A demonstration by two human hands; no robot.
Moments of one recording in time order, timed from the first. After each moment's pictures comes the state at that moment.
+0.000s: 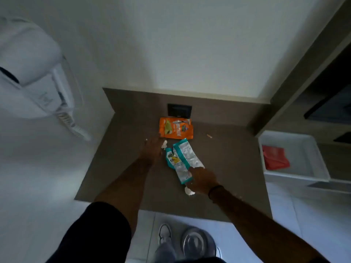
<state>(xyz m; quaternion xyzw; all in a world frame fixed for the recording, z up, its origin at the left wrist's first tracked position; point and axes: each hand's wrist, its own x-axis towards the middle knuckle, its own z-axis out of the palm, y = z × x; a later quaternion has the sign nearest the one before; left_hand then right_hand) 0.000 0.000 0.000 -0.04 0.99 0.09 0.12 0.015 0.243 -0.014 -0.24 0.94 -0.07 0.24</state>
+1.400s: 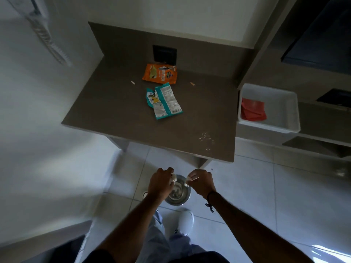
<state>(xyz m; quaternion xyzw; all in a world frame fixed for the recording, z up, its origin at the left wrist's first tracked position) 0.284 0.278 -0.098 -0.16 0.95 0.21 0.15 0.206 0.444 -0.088 -0.01 0.87 -0.36 0.33</state>
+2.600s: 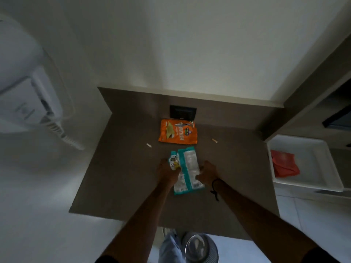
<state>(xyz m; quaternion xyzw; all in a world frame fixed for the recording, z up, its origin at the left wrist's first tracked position) 0.001 0.064 -0.048 -0.39 0.77 0.50 0.07 -0.061 0.218 -0.054 0.02 0.92 -0.25 0.29</state>
